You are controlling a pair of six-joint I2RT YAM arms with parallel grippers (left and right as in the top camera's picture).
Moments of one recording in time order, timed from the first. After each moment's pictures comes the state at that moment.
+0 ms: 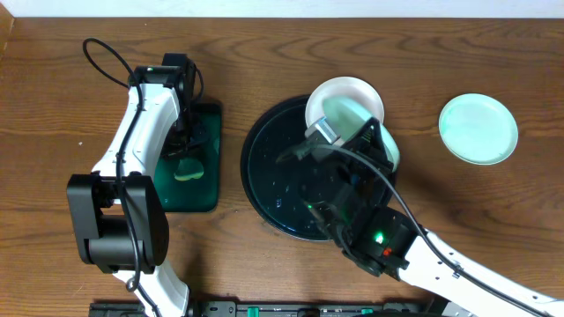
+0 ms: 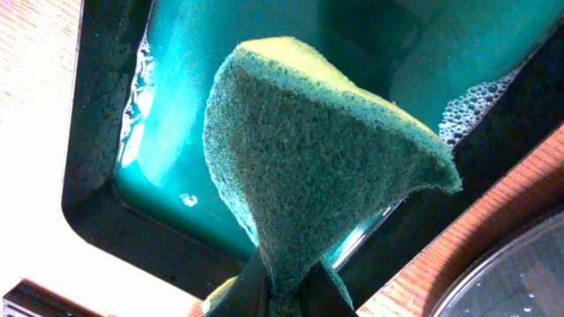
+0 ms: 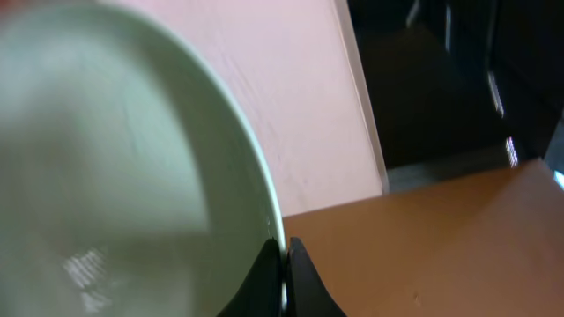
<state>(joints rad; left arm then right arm) -0.04 1.88 1.50 -1.26 -0.13 -0.51 0.98 1.27 0.94 -0.13 1.32 -0.70</state>
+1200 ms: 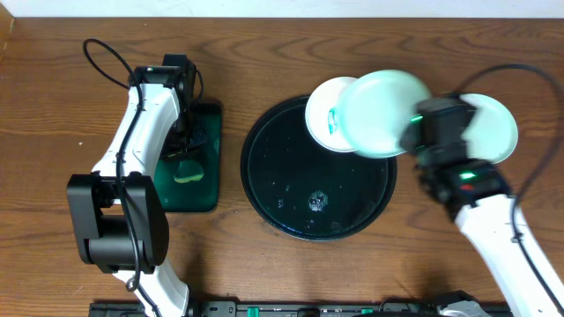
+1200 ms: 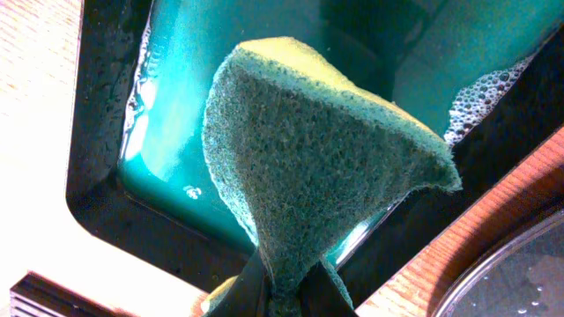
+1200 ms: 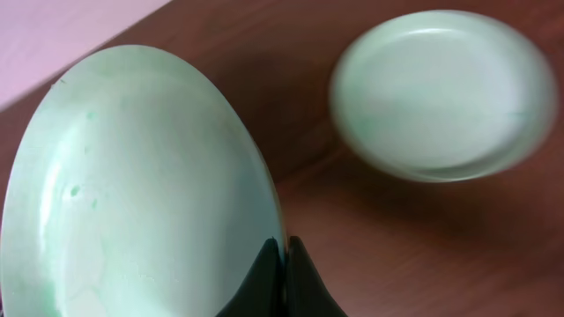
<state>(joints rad) -0.04 1.88 1.50 -1.27 -0.13 -0.51 0.22 1.24 0.99 -0.59 0.36 0.72</state>
